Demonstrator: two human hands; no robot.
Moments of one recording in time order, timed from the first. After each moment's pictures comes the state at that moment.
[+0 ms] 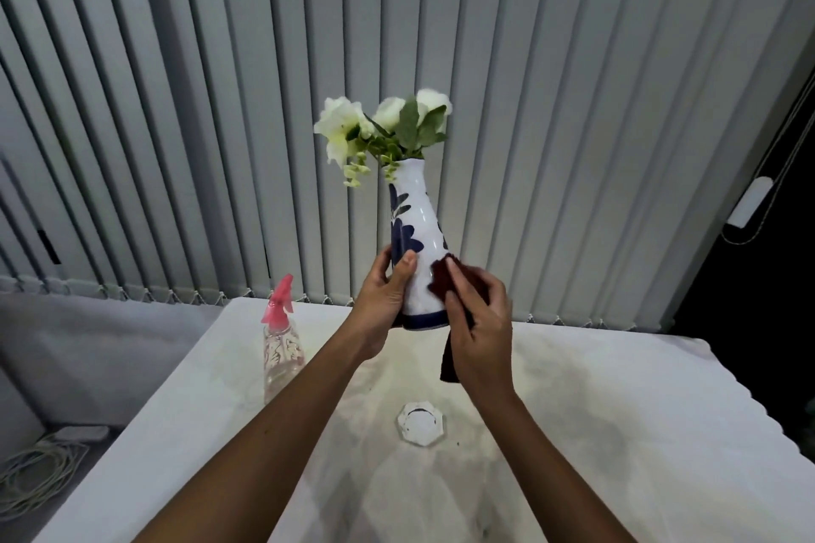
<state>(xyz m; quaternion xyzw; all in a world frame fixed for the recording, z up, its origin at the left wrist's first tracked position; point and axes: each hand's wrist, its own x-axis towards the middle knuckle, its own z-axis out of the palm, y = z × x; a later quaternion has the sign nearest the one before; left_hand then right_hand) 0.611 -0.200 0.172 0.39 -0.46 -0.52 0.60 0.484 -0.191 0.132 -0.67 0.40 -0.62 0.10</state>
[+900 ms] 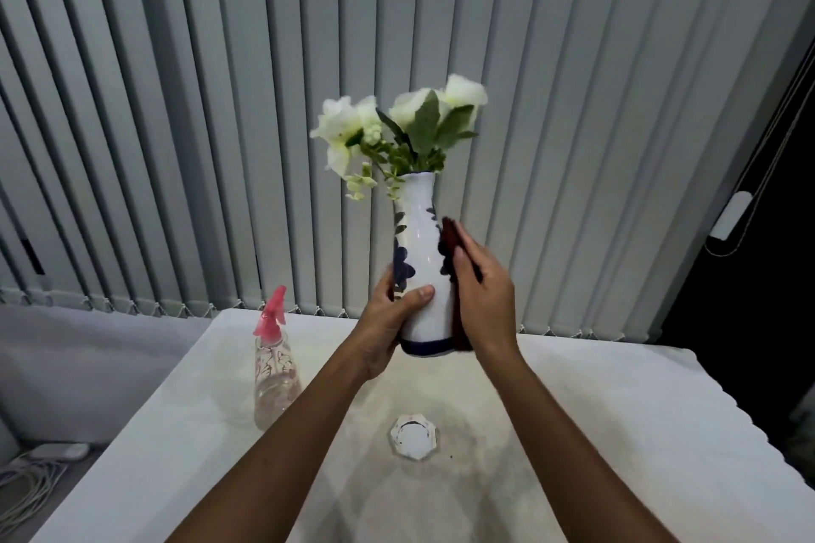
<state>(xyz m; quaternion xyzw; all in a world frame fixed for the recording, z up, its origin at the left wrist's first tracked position) 0.607 -0.197 0.164 0.32 -0.46 -0.58 0.60 0.481 -0.206 0.192 -0.63 0.42 -0.61 0.22</state>
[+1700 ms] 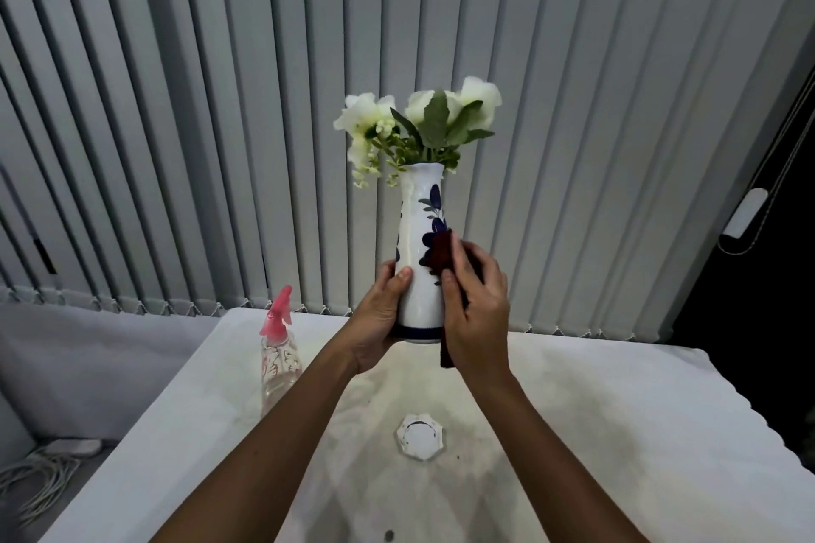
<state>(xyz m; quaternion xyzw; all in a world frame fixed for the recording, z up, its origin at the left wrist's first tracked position) 0.621 -0.201 0.170 0.32 -0.45 -0.62 0.56 0.497 -0.197 0.168 -0.67 0.40 -0.63 0.02</state>
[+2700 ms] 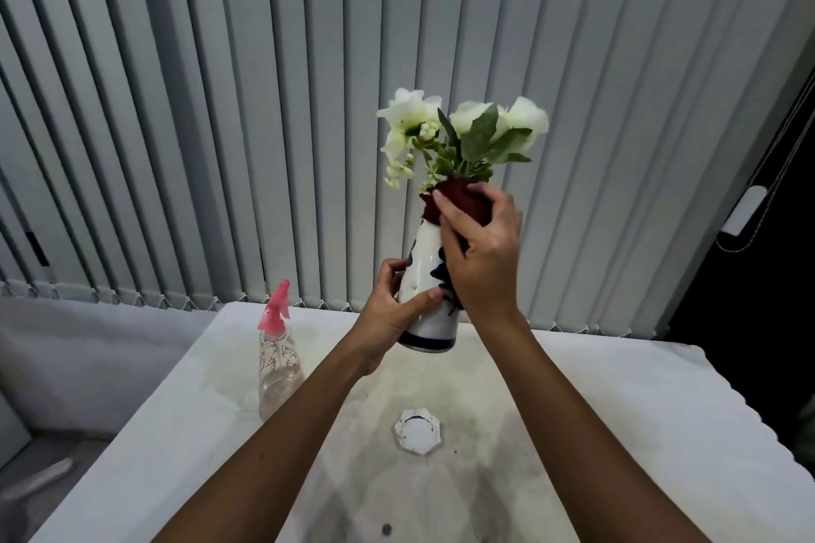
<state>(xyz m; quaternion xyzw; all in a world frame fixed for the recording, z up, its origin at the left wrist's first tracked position) 0.616 -0.205 0.155 0.37 -0.54 -0.50 0.57 0.491 -0.226 0.221 -0.68 0.37 -0.61 -0.14</state>
